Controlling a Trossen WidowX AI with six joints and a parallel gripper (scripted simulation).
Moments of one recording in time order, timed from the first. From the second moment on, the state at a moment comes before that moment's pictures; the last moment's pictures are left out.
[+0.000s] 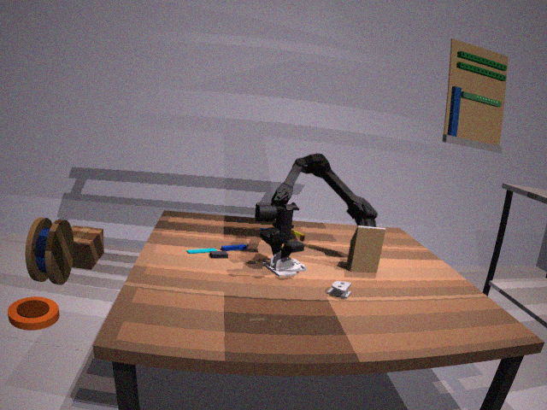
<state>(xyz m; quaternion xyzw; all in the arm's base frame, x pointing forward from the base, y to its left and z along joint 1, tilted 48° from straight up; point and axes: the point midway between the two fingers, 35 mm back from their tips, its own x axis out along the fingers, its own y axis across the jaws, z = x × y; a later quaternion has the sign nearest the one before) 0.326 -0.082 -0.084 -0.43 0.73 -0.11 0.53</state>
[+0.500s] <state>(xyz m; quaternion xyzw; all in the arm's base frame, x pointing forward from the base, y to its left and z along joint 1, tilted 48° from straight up) 0.326 -0.083 -0.084 -0.43 0.73 -0.11 0.53</state>
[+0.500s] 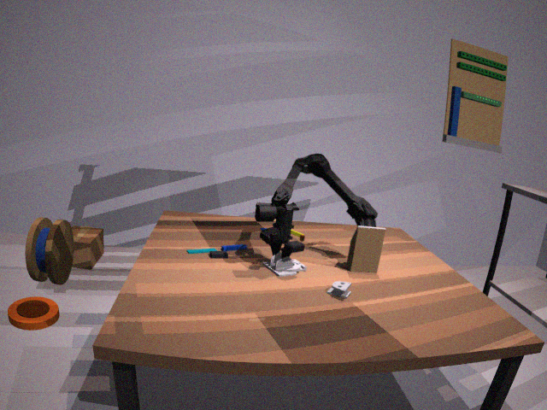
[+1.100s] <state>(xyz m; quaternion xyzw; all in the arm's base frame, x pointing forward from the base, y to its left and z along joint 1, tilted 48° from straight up) 0.325 -0.070 -0.072 -0.43 0.73 -0.11 0.52</state>
